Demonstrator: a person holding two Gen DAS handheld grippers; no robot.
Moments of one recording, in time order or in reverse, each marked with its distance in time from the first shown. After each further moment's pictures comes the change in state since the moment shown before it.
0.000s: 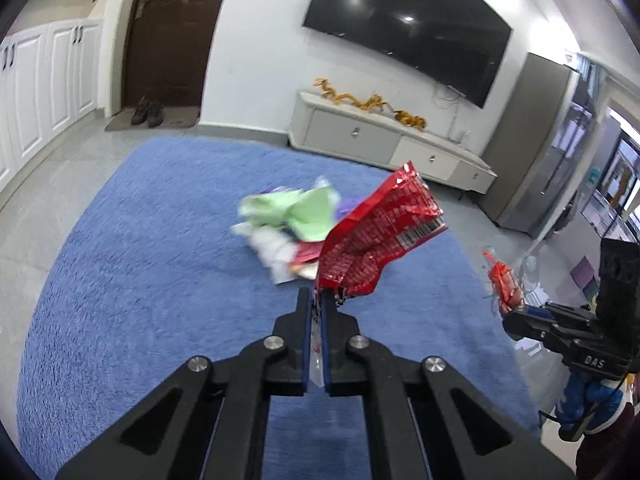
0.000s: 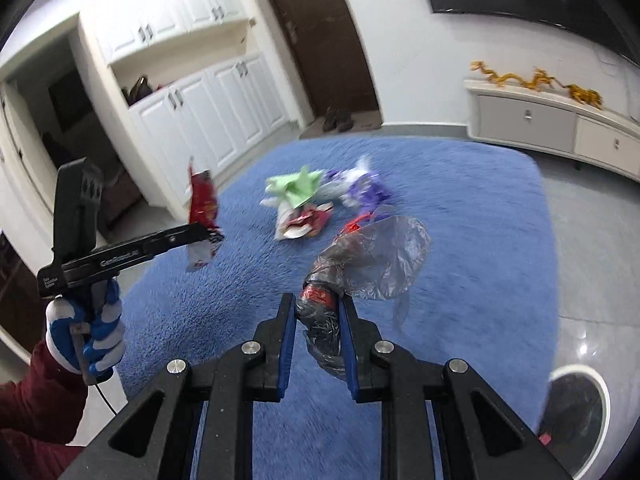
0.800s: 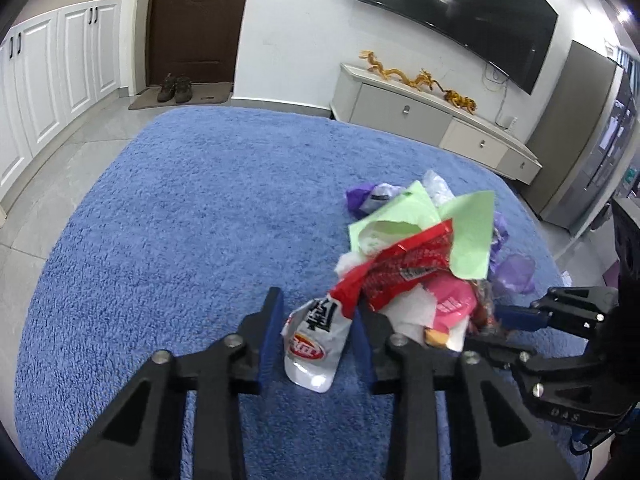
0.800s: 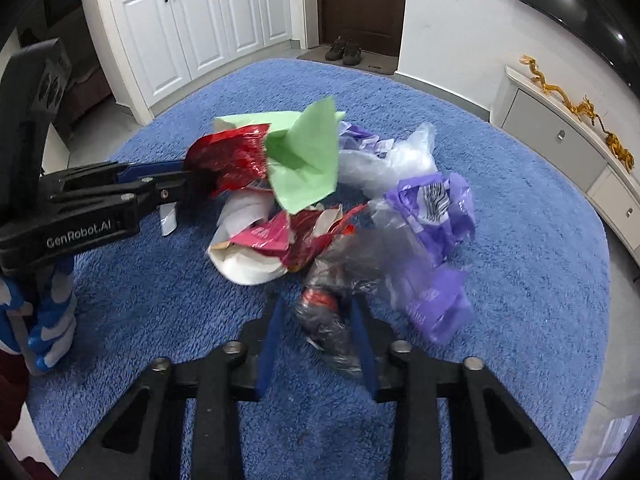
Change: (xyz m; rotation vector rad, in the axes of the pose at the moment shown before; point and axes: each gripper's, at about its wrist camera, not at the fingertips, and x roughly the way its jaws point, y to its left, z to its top) left arm 0.120 0.080 0.032 -0.037 0.100 0.130; right arm 0.191 0.028 0.047 -0.258 0.309 -0.159
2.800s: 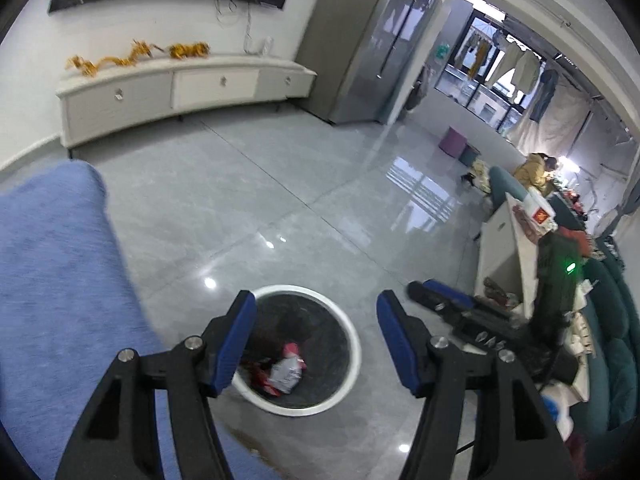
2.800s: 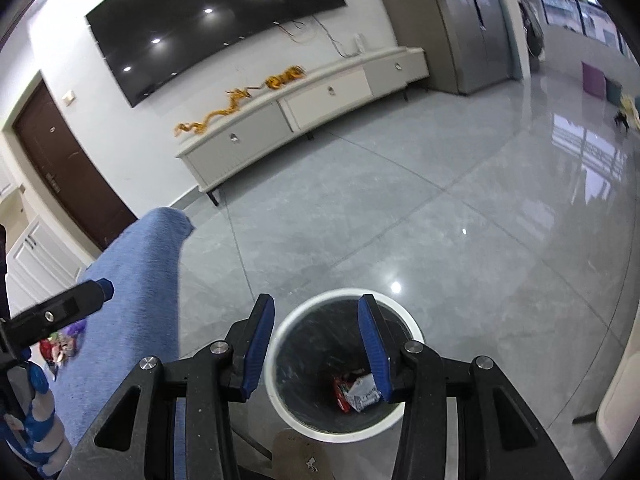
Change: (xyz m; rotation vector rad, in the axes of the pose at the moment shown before) left arm -0.030 -0.439 -0.054 0.490 0.152 -0.588; right arm -0.280 -0.239 -0.347 0.999 -0.405 -0.408
